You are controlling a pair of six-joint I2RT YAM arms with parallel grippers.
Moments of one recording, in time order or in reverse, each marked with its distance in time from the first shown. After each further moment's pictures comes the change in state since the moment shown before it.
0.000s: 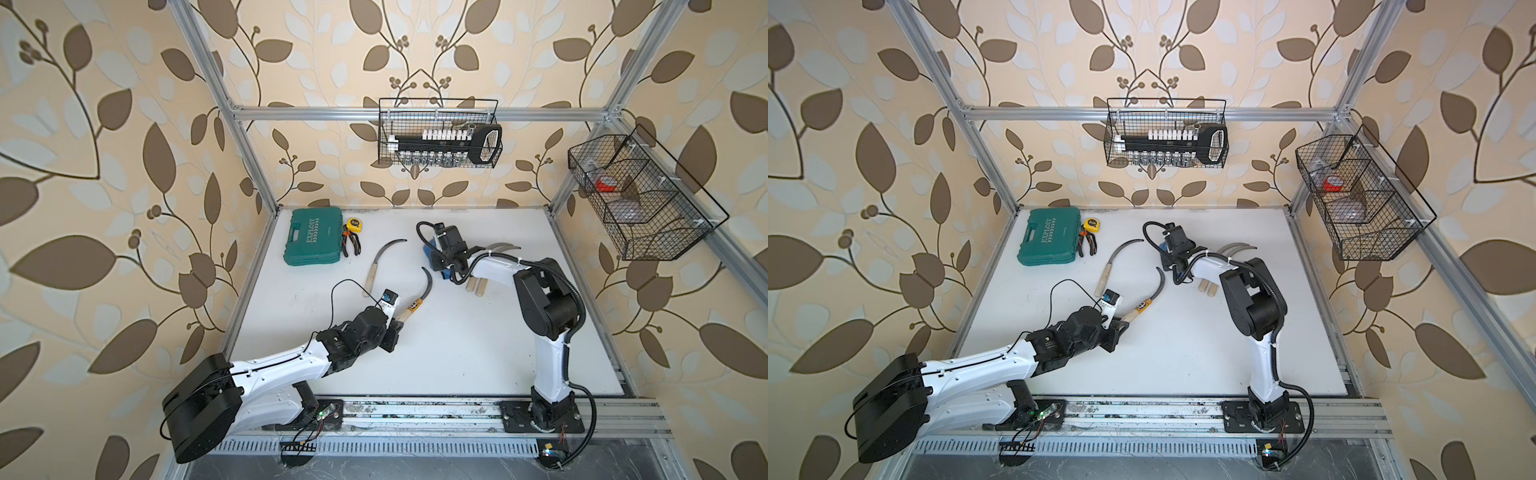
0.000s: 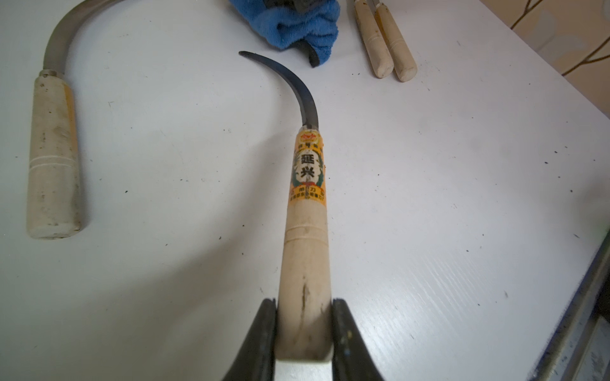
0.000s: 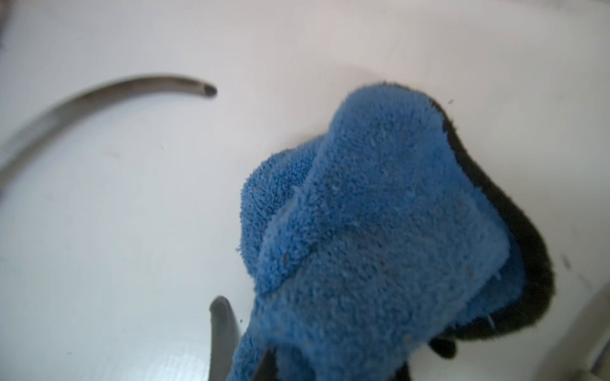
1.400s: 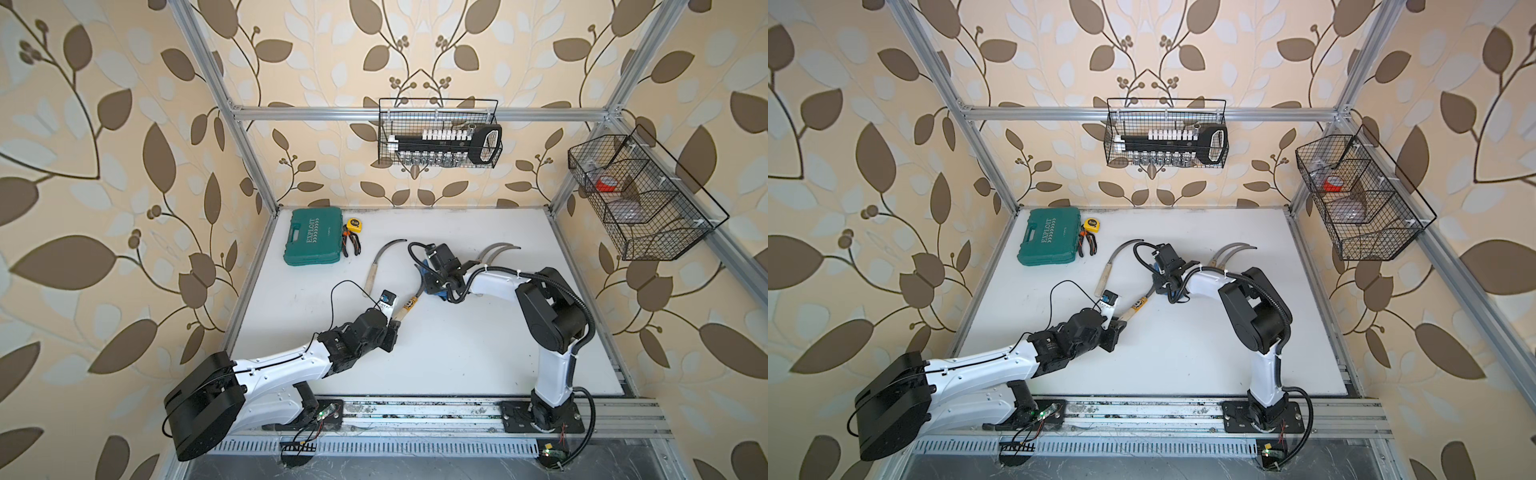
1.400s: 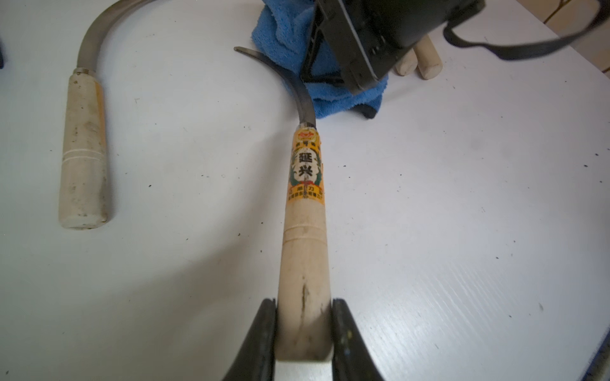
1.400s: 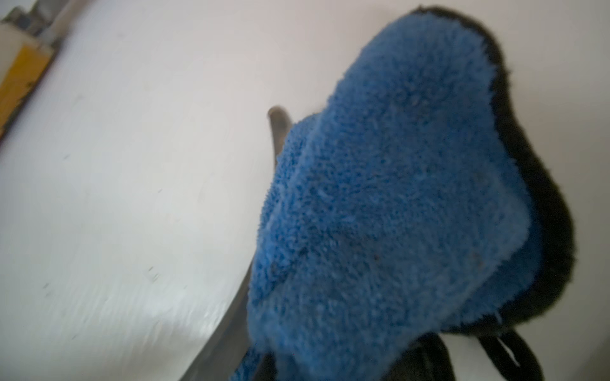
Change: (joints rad) left arm -0.023 0.026 -0.016 0.027 -0.067 0.008; right arm 0.068 -0.099 -0.124 -0.078 -0.061 0.116
